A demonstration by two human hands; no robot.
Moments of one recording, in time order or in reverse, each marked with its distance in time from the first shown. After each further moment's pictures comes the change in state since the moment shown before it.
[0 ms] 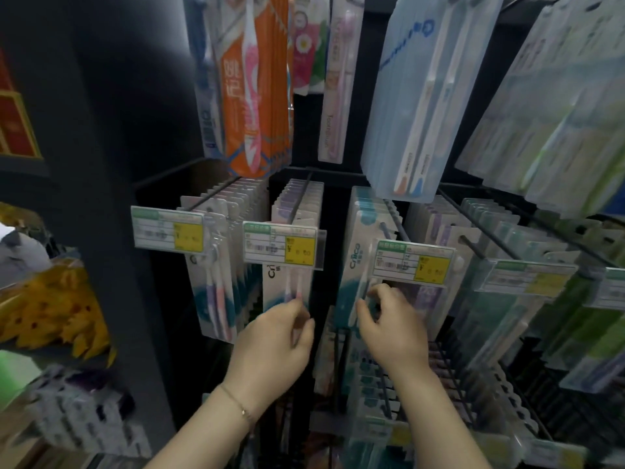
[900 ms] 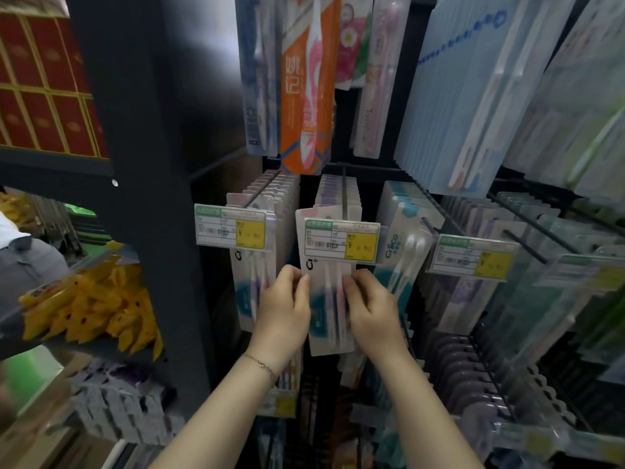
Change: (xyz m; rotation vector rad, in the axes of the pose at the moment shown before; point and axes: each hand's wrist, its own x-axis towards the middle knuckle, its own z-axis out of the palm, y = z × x) left_hand 0.027 -0.039 -0.020 -0.470 0.121 -0.206; right_hand -0.010 -0.079 0.039 0.637 0.005 -0.086
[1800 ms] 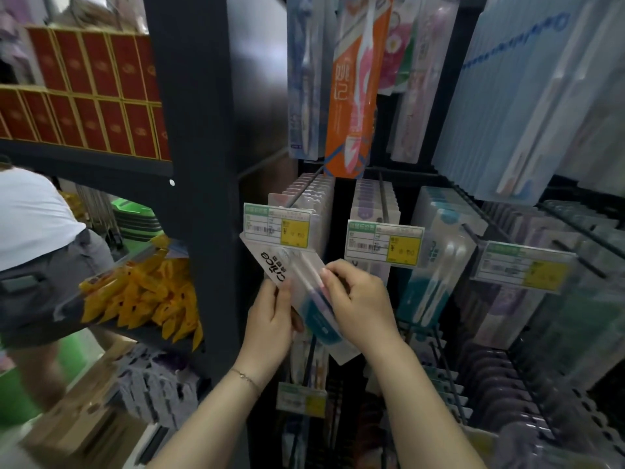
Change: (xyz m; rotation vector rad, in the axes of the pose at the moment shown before) left_hand -0.016 -0.025 -0.048 -0.275 0.078 -0.082; right_hand 0.008 -0.048 0.040 -0.158 -0.204 -0.076
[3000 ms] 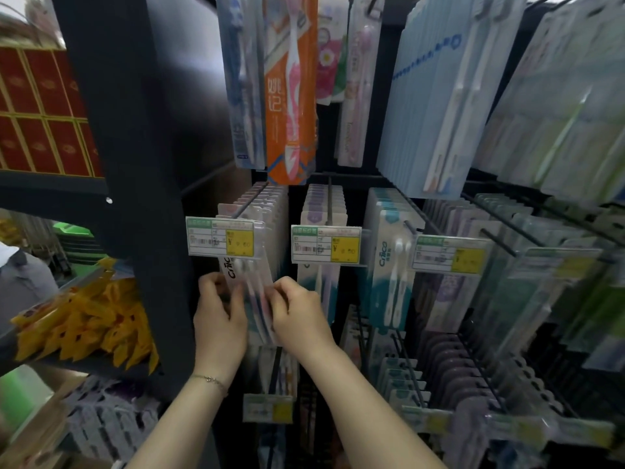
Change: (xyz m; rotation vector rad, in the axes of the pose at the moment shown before) left_hand 0.017 -0.009 -0.002 0.294 0.218 0.098; right_hand -0.005 0.007 0.031 0.085 -0.033 0.140
